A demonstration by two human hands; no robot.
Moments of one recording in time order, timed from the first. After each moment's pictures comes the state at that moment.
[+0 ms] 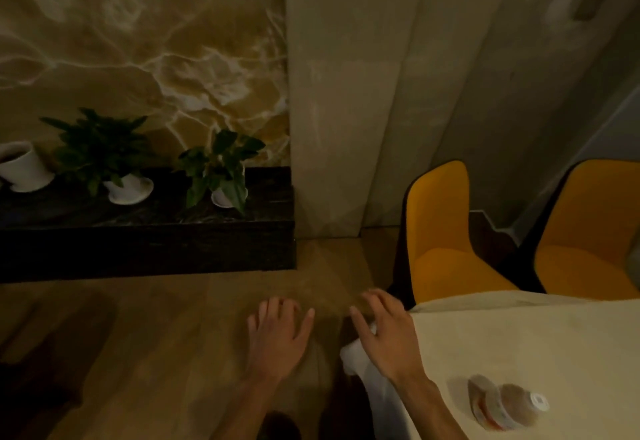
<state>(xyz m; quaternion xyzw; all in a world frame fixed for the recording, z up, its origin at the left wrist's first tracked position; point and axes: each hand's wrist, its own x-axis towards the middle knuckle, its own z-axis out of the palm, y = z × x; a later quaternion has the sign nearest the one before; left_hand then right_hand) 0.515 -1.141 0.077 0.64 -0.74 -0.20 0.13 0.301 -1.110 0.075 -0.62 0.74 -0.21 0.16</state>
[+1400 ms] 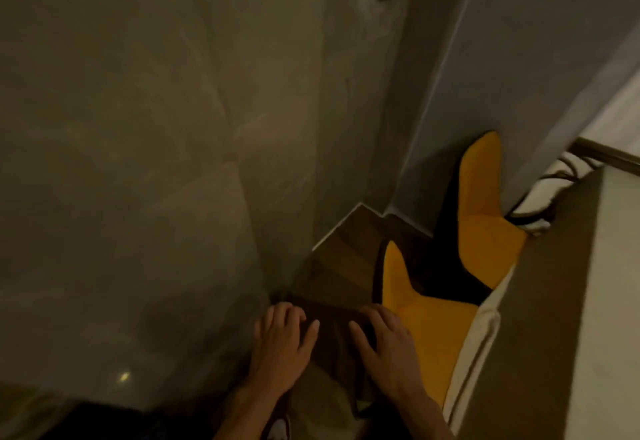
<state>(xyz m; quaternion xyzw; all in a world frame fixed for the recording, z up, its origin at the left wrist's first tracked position) 0.189 -1.796 0.036 0.29 -0.94 -0.16 0.09 0.069 -1.624 0.041 -0.32 0.91 -0.26 0.08</state>
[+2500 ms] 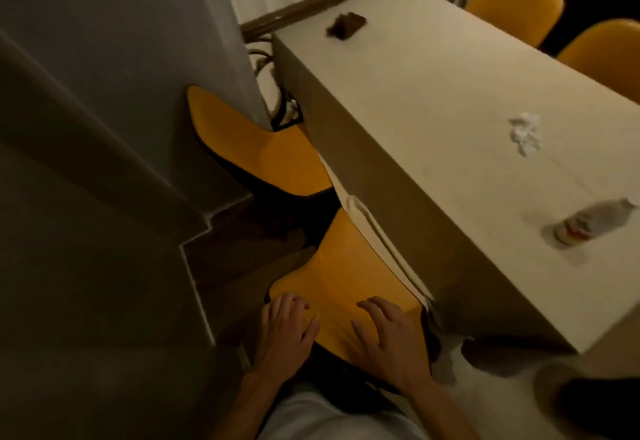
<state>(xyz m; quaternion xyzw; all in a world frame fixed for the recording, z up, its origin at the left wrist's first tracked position) -0.135 -1.832 0.002 -0.33 -0.93 -0.14 -0.08 -0.002 -1.650 0.006 0.24 0.92 -0.32 0.00</state>
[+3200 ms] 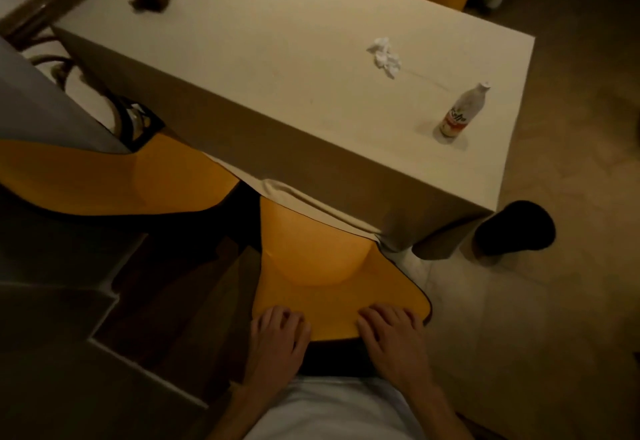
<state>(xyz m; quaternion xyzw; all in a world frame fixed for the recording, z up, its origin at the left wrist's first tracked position) -0.224 -1.850 -0.042 -0.59 -0.78 -0.09 -0.19 0.000 -1.760 -0.020 0.54 0.82 -0.21 0.01</state>
